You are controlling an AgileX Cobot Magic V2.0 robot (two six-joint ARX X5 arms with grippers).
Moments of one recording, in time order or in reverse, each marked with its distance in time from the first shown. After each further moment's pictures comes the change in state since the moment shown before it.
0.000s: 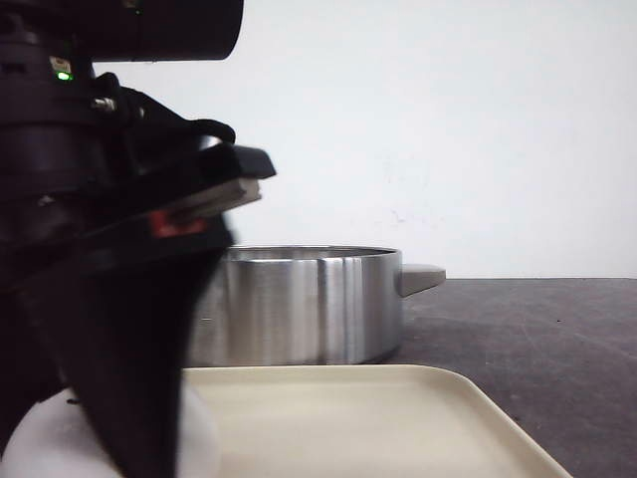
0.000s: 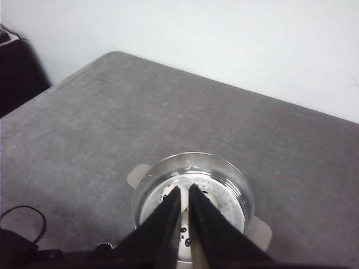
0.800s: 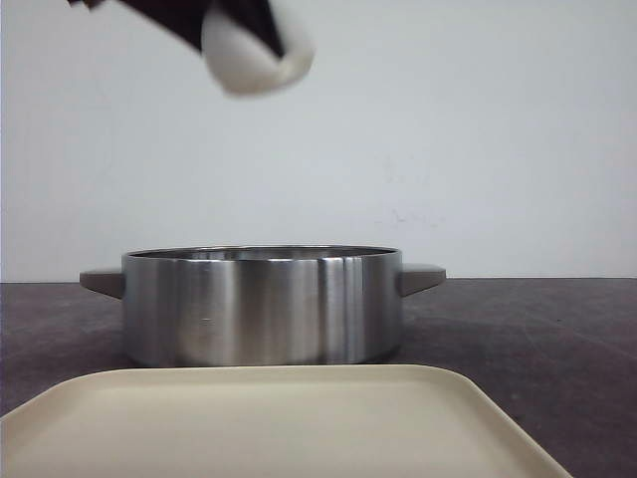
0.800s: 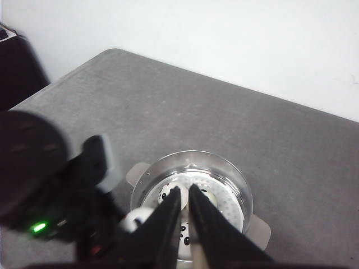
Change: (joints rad) left arm 0.187 -0.086 0.455 -0.097 -0.120 0.322; right arm 0.000 0.000 0.000 0.003 0.000 0.000
